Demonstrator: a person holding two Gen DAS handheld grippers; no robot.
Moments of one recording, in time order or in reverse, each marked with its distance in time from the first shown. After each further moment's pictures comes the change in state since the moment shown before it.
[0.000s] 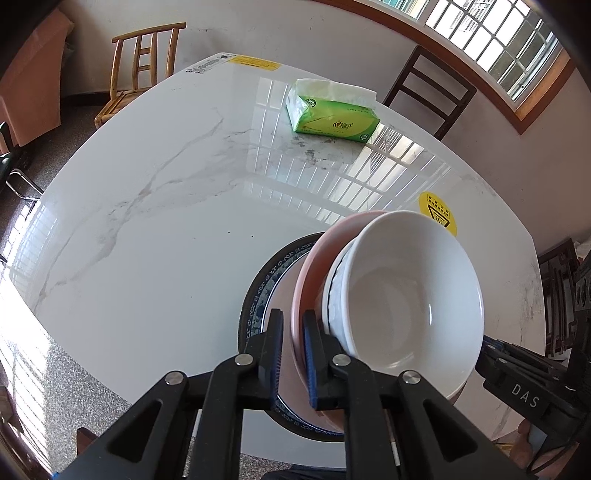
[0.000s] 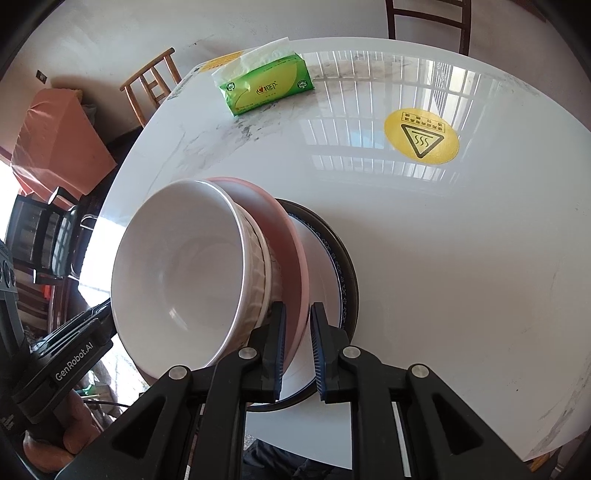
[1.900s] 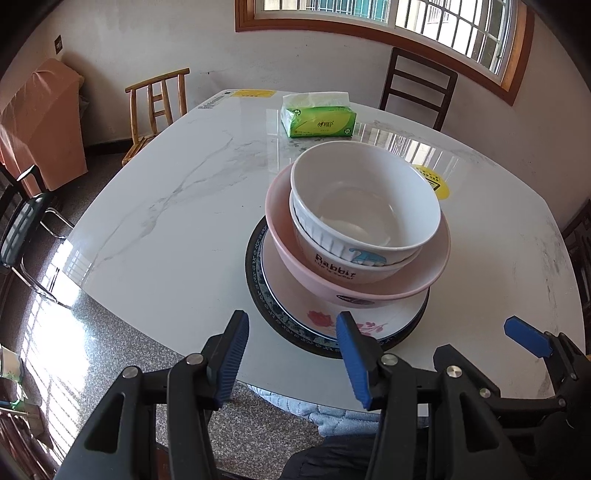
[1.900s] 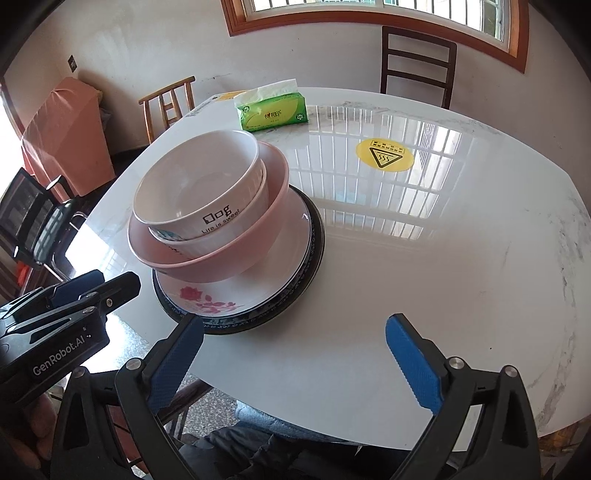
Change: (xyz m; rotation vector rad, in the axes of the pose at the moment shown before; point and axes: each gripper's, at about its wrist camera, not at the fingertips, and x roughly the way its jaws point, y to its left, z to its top) left arm -0.043 -0.040 -0.097 0.132 -0.141 0.162; right arm -0.034 -0.002 -0.103 -0.125 -0.255 -0.102
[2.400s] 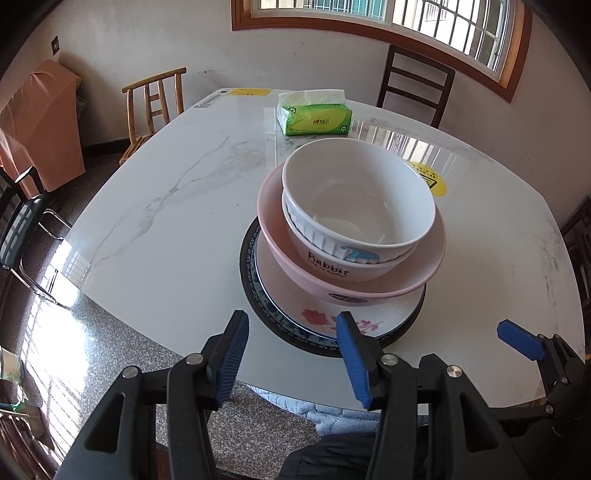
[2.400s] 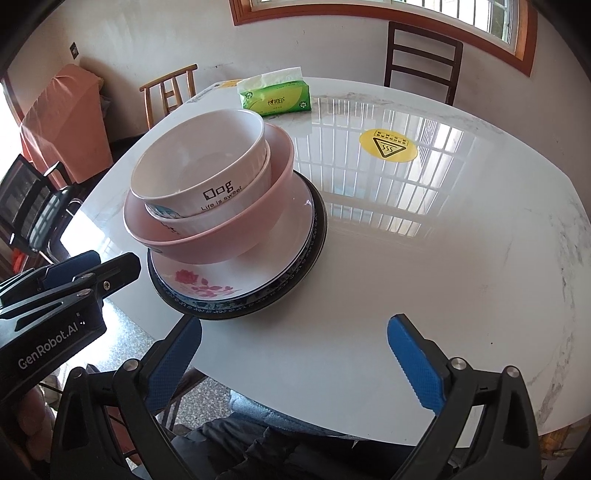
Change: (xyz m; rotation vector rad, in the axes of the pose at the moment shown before) left arm 0.003 -0.004 0.000 0.006 0.012 -0.005; right arm 0.005 0.003 -0.010 -0.026 0.030 -0.016
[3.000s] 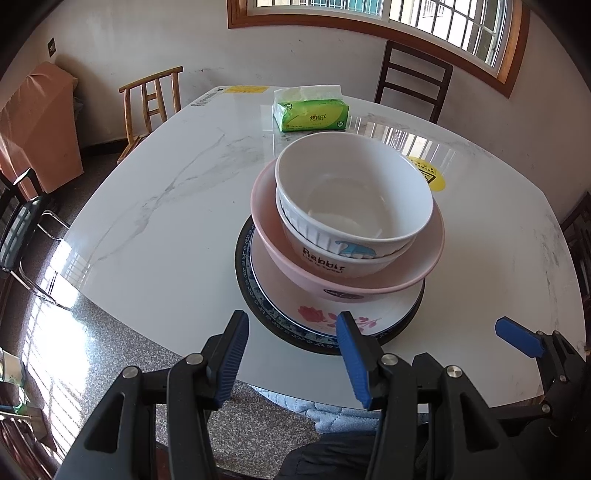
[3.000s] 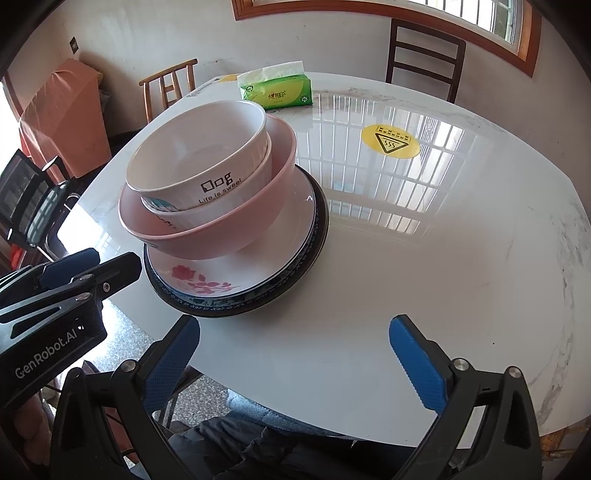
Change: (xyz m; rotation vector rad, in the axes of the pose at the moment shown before) left arm 0.002 -0.005 -0.002 0.012 0.008 0.003; right arm 0.004 0.002 -0.001 -0.012 0.017 -0.009
